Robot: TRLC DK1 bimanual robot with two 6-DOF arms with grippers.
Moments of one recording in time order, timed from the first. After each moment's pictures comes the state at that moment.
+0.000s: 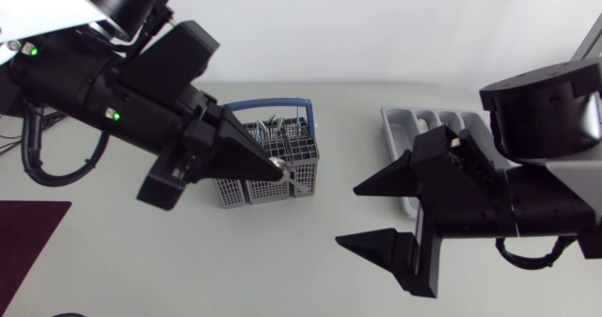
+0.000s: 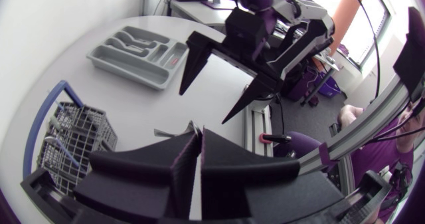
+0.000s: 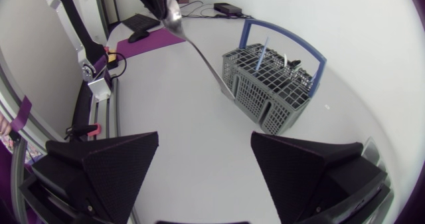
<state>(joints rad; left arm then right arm) -0.56 1.35 1.30 -0.95 0.77 0.53 0.62 0.97 0.74 -0.48 -0.44 -0.31</state>
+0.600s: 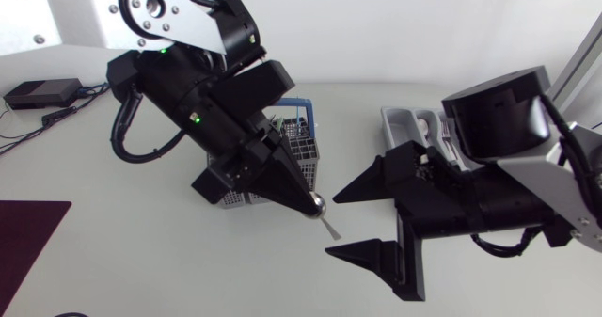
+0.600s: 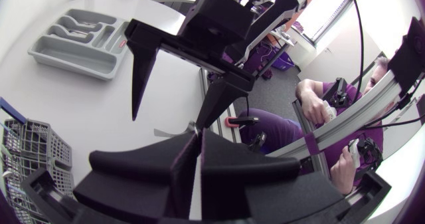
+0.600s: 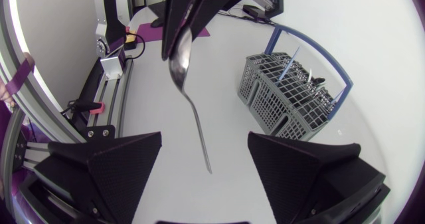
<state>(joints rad) -0.62 1.68 1.52 -1.27 0.93 0.84 0.62 1.09 0.74 -0.43 -0.53 -0.52</state>
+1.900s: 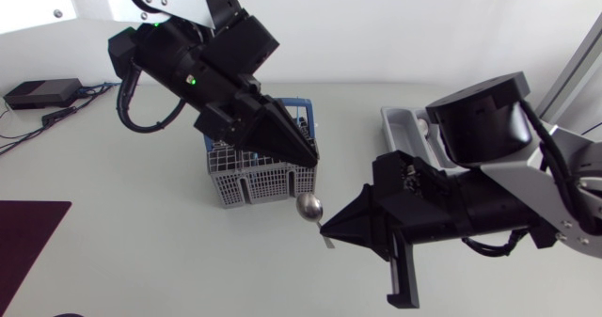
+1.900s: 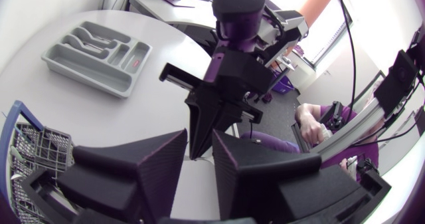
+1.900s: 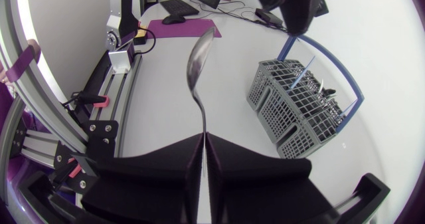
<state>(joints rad) -0.51 1.76 1.64 -1.28 1.04 0.82 0.65 1.12 0.73 -0.41 -0.54 -0.58</state>
